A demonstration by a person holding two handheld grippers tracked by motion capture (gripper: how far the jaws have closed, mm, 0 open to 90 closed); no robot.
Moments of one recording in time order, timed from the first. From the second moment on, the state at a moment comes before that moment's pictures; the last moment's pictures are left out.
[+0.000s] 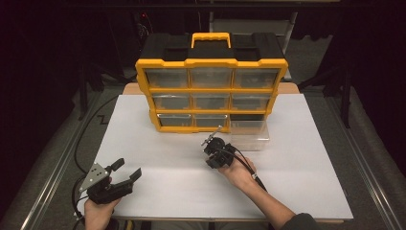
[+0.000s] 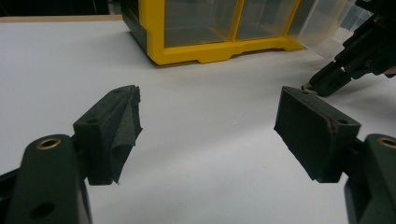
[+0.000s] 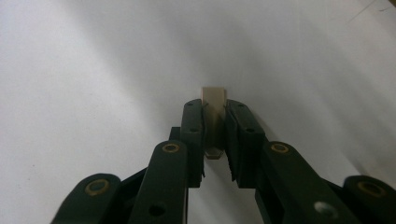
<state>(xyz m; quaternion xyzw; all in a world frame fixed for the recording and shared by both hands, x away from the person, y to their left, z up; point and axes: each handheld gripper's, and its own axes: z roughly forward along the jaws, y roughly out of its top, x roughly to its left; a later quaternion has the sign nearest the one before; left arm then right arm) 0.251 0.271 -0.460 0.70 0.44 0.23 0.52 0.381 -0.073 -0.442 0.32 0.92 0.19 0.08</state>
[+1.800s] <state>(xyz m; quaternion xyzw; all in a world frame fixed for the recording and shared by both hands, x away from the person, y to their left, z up) 0.253 0.271 -0.463 0.70 0.44 0.22 0.51 0.344 -0.137 -0.417 0.33 0.91 0.25 0.06</state>
